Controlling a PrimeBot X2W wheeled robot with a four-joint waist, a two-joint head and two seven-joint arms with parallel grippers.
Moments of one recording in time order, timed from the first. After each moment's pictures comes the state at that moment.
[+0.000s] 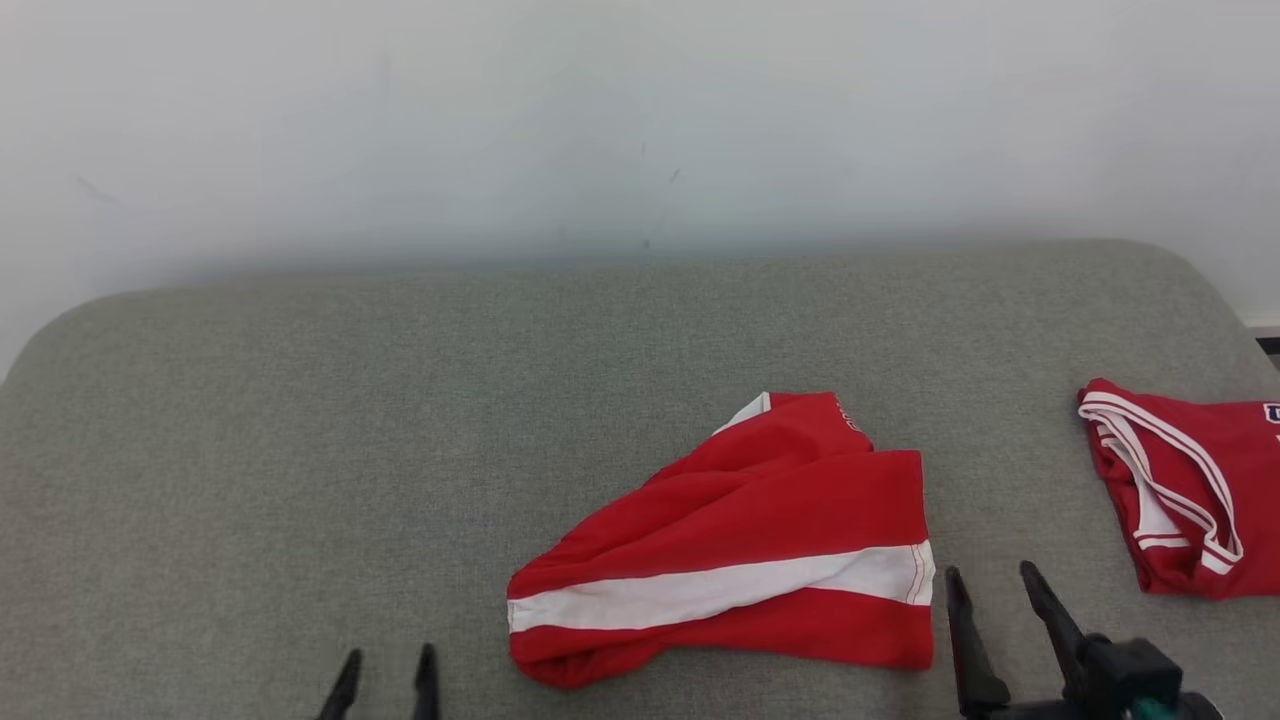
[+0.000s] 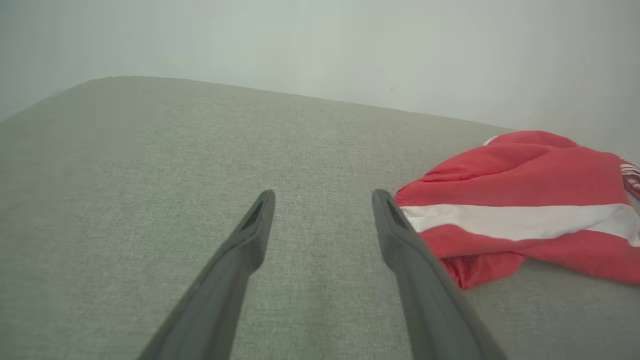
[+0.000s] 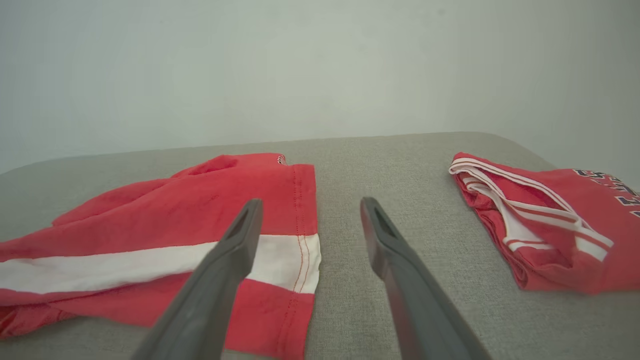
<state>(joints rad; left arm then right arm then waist) 0.06 0.06 -0.06 0.29 -0.25 -0.12 -0.26 0.07 -0.06 -0.09 0.16 0.07 0.13 -0.19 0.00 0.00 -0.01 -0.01</state>
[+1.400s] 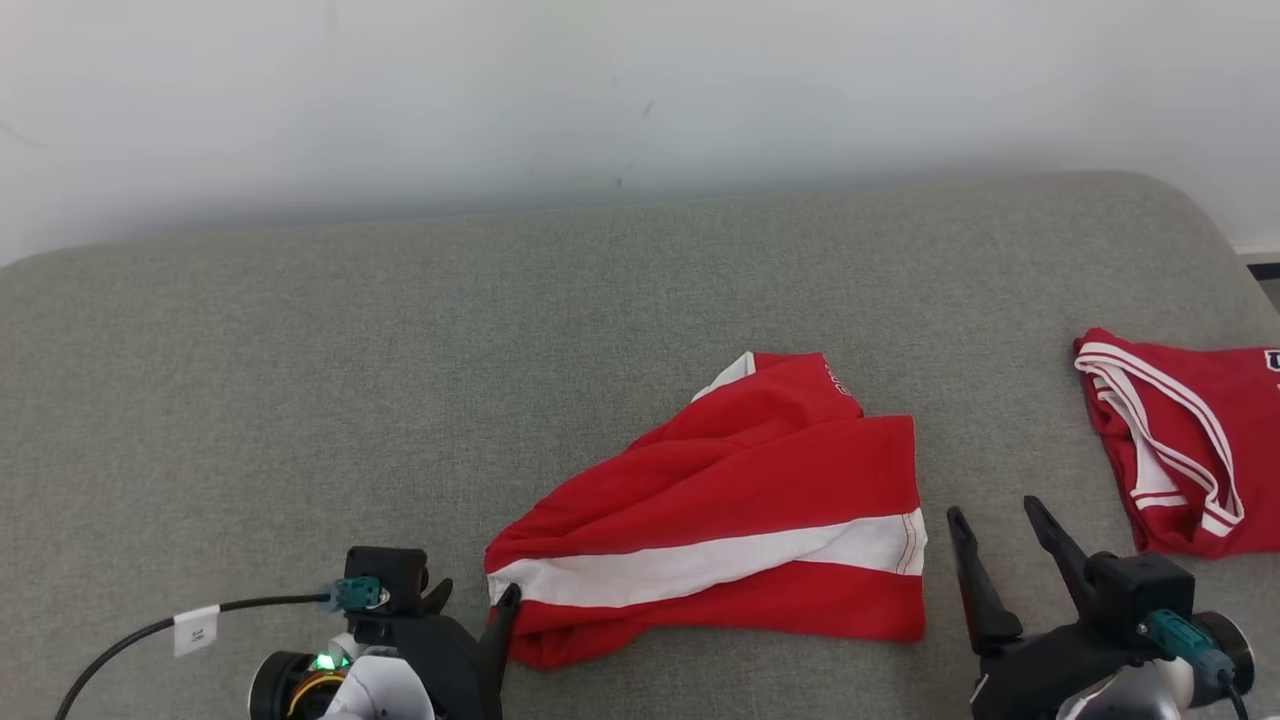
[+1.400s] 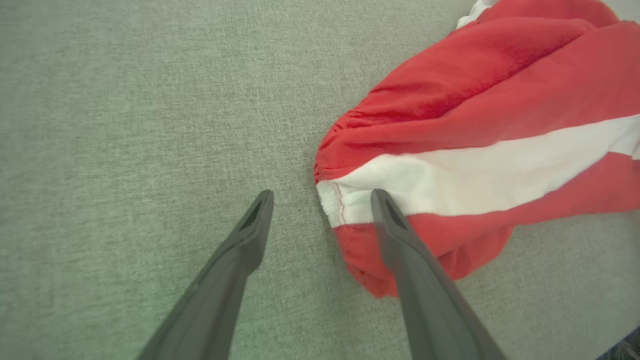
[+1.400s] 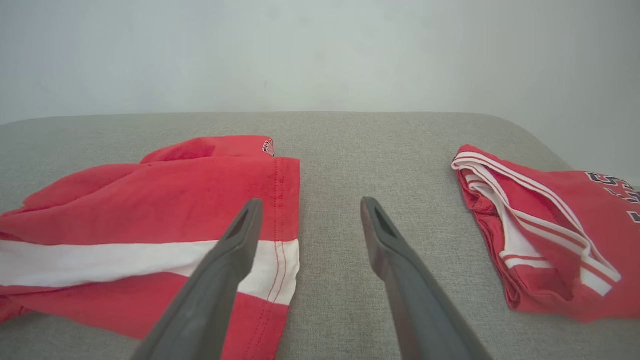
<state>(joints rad) -0.26 0.18 -0.35 0.39 -0.47 -0.06 0.26 0.01 -0.16 -0.05 0.04 0.12 0.13 0.05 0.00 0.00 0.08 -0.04</state>
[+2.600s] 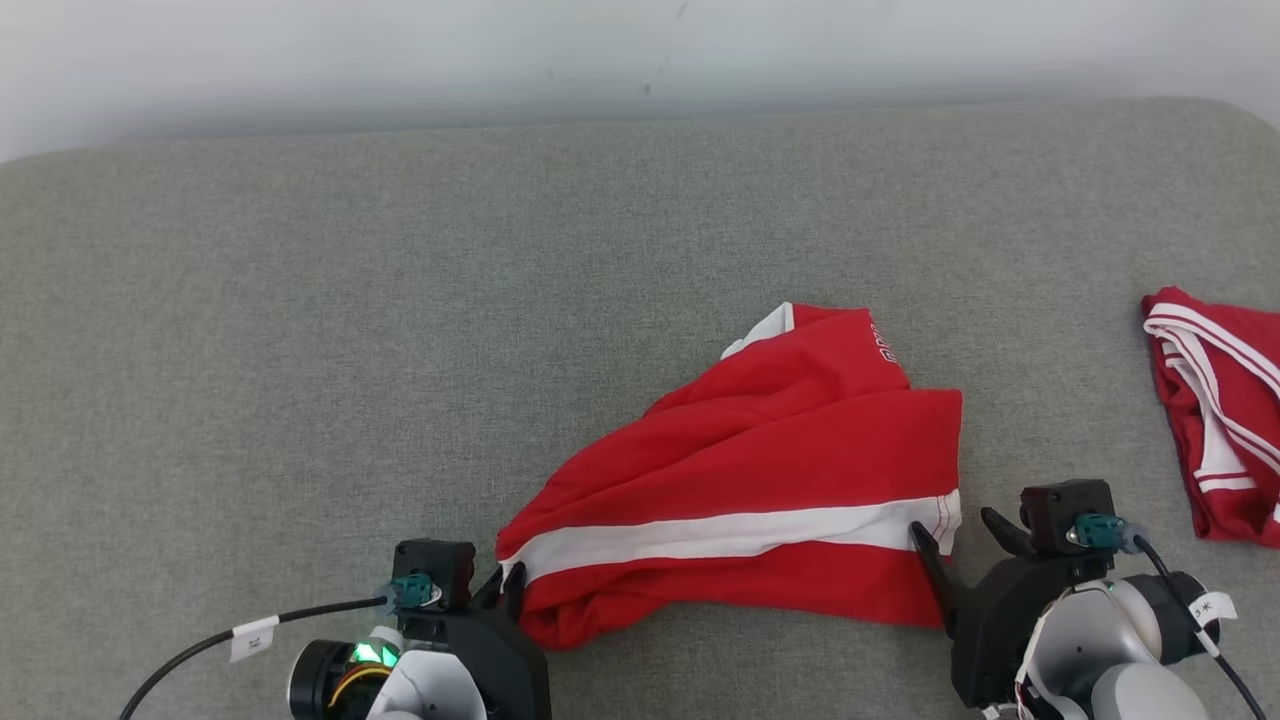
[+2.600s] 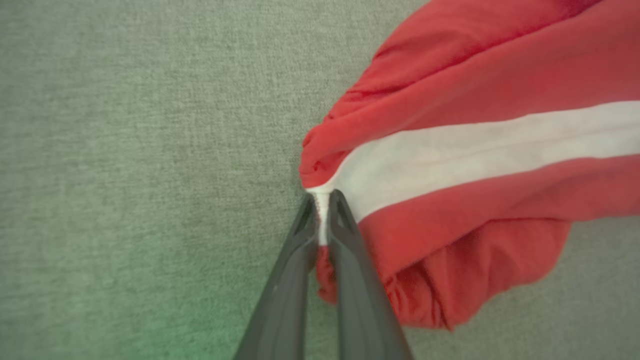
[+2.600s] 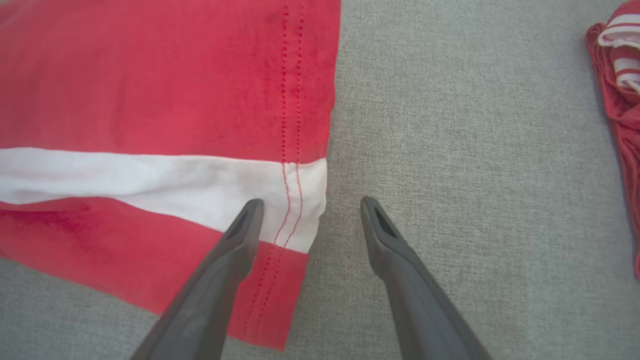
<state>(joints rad) -0.27 0.13 -0.43 0.35 -0.41 0.08 0.30 -0.10 -0.18 -0.01 0.06 0.12 0.13 0.48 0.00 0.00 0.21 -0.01</state>
